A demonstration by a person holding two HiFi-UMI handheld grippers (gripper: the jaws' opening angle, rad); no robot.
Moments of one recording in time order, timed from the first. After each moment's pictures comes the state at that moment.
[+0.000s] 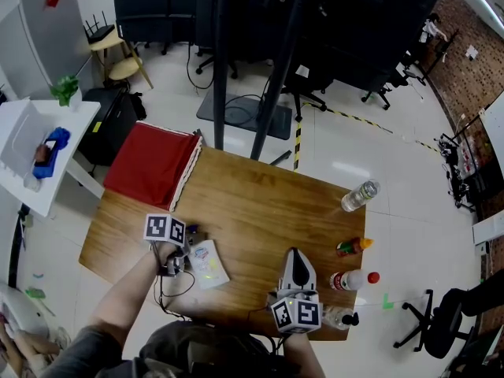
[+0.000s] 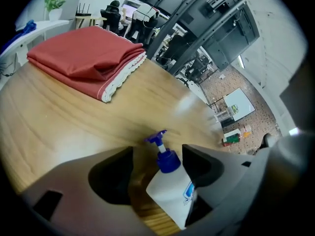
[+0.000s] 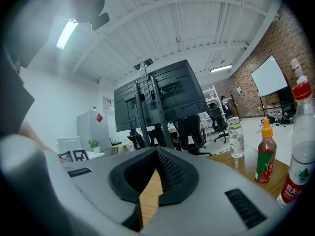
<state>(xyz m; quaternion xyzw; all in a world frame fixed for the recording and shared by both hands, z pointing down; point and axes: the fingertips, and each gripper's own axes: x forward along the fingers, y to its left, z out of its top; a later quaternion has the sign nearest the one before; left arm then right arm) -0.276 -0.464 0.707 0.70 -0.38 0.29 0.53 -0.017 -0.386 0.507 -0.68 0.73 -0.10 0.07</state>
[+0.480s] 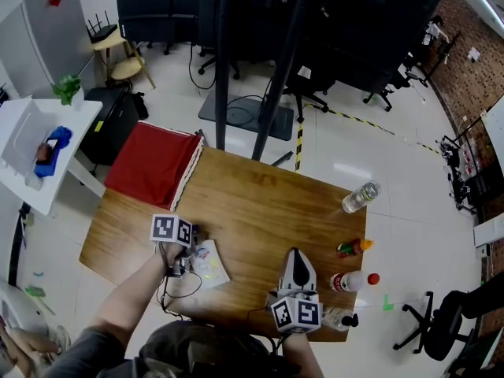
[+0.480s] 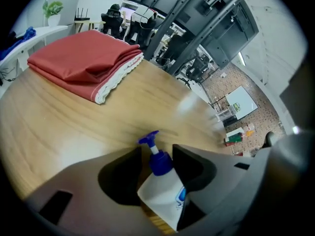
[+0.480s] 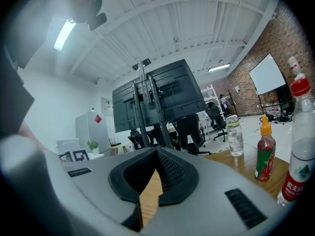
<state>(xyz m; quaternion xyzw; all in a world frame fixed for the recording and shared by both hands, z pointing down) -0.264 -0.465 0.703 0.70 -0.39 0.30 0.51 -0.015 -0.387 0.511 -0.68 0.72 -0.11 0.07</state>
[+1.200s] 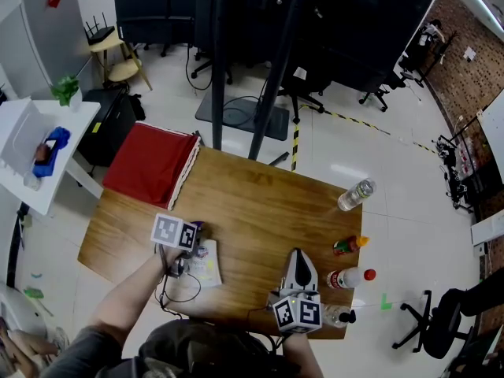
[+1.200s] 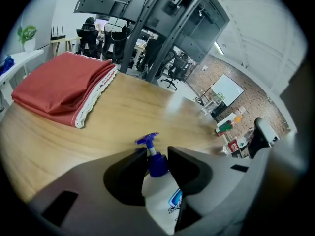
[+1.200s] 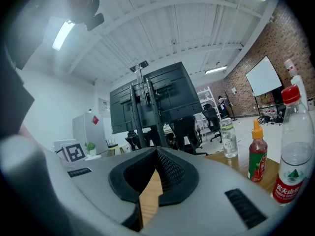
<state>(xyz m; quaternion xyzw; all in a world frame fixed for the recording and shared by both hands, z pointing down) -0.236 -0.460 0.663 0.77 -0.35 0.31 0.43 0.000 -0.369 0.505 -0.69 0.71 -0.11 0.08</state>
